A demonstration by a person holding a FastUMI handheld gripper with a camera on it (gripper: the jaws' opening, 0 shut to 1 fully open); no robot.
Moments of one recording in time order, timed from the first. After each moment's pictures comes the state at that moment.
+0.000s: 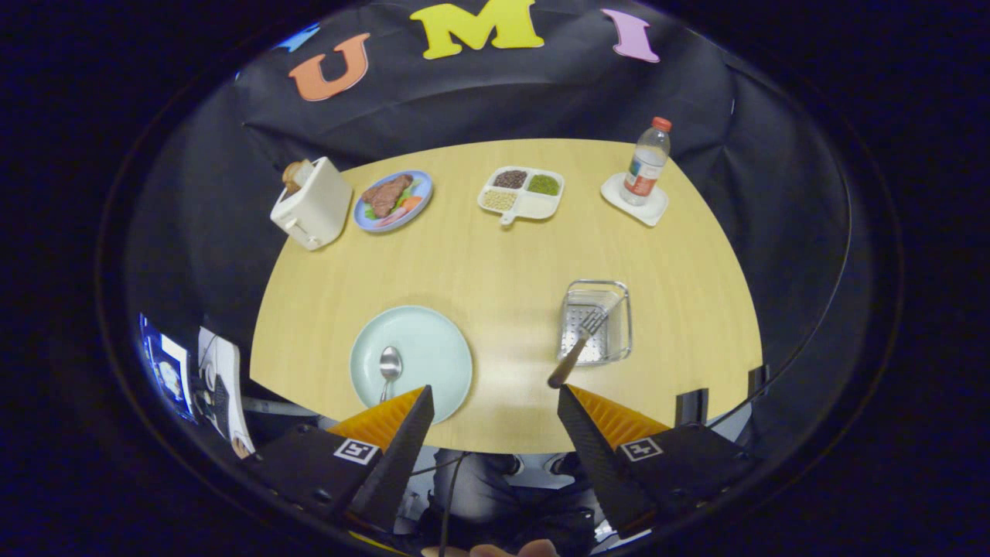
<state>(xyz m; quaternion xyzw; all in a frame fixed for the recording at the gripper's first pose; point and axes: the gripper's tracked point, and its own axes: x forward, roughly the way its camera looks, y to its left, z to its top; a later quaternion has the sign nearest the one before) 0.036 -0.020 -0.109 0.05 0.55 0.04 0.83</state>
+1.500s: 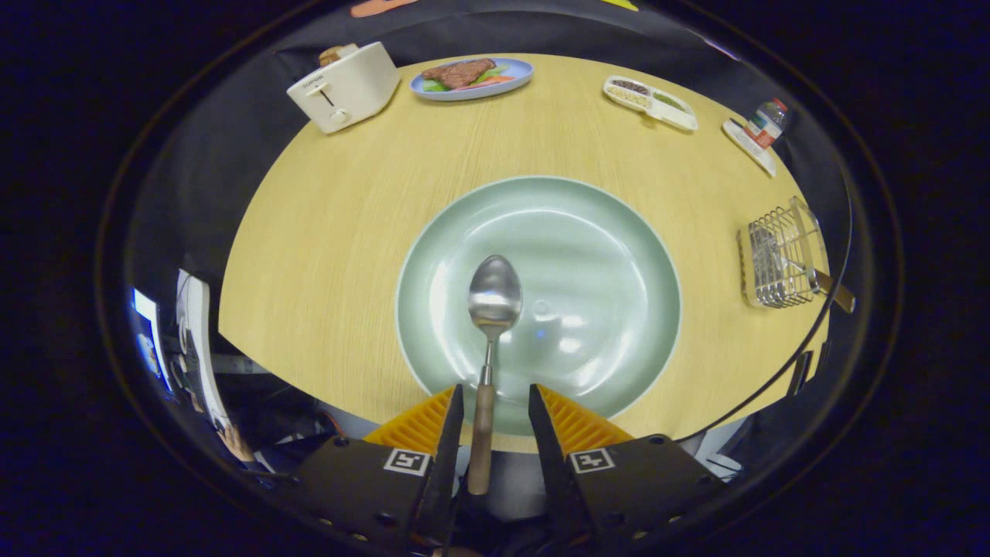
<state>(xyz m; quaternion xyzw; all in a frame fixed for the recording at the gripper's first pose) 0.008 0.139 -0.284 0.01 0.64 0.05 0.76</state>
